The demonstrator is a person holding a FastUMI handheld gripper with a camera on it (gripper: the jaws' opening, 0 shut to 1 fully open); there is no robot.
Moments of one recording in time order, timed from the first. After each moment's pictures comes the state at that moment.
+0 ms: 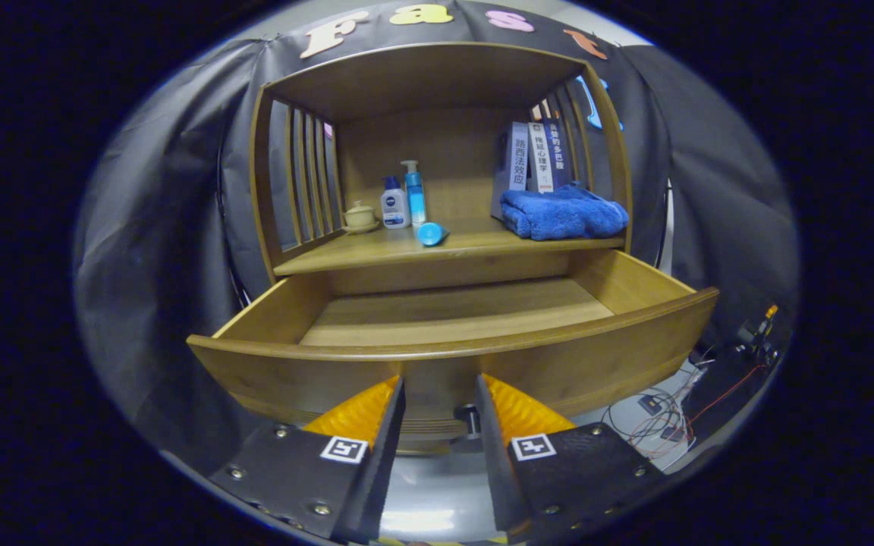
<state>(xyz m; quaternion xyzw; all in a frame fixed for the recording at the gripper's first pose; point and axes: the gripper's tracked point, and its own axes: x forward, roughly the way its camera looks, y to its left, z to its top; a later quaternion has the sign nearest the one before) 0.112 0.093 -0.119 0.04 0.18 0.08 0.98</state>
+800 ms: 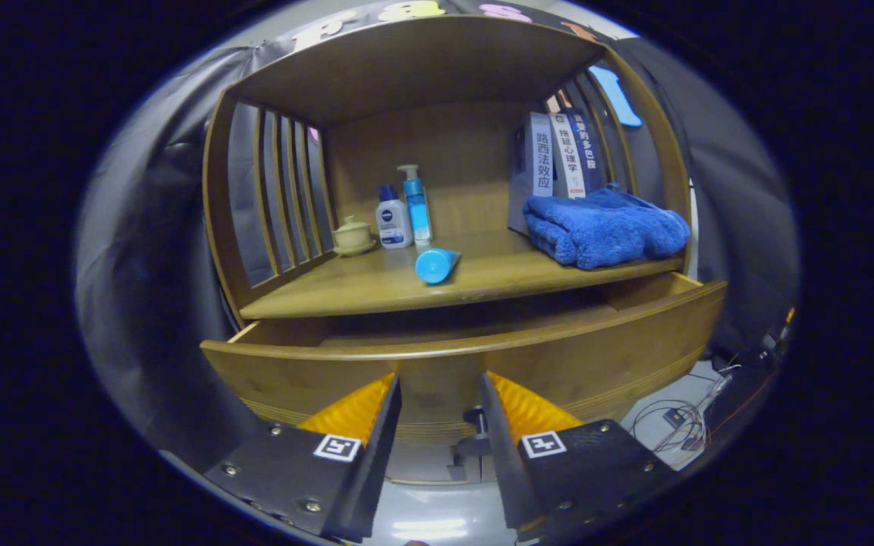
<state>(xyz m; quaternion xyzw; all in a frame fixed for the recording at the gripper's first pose) 0.221 0.119 -0.111 0.07 0.16 0.09 0.98</state>
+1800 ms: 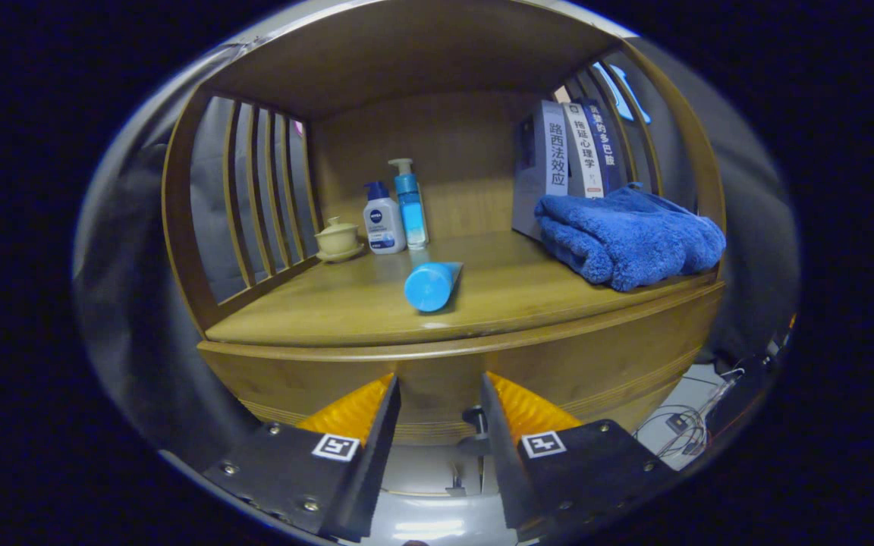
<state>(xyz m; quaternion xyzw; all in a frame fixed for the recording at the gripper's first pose) 0.264 0.133 -0.112 0.07 0.16 0.09 0.98</state>
